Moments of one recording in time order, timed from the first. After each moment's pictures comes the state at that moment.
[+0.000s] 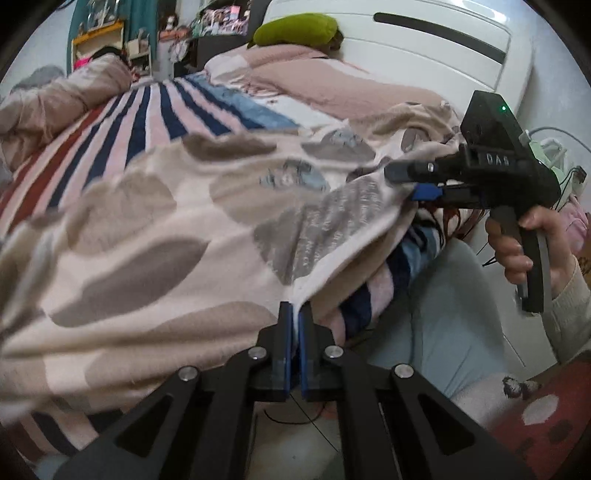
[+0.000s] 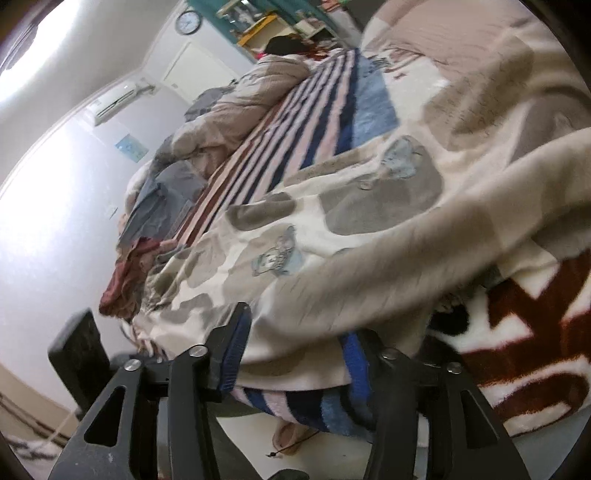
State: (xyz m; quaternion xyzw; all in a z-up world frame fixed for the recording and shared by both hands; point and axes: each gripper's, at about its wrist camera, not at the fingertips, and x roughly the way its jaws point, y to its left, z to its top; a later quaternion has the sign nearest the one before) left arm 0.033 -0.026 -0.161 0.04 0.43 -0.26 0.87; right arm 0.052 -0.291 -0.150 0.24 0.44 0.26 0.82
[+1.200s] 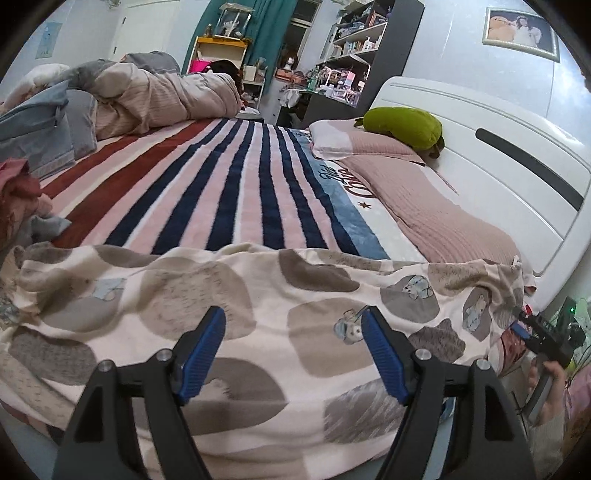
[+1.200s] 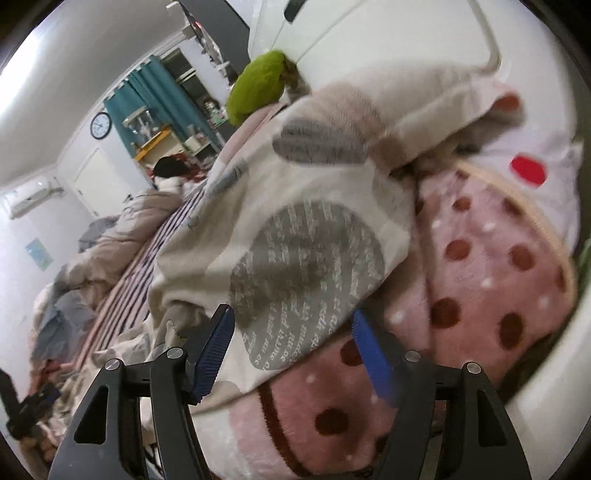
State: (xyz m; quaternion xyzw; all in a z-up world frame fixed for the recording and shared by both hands) left arm 0.093 -0.003 -0.103 -0.12 0.33 -0.09 0.93; right arm 0.029 -0.537 -0.126 0.26 0.30 0.01 0.92
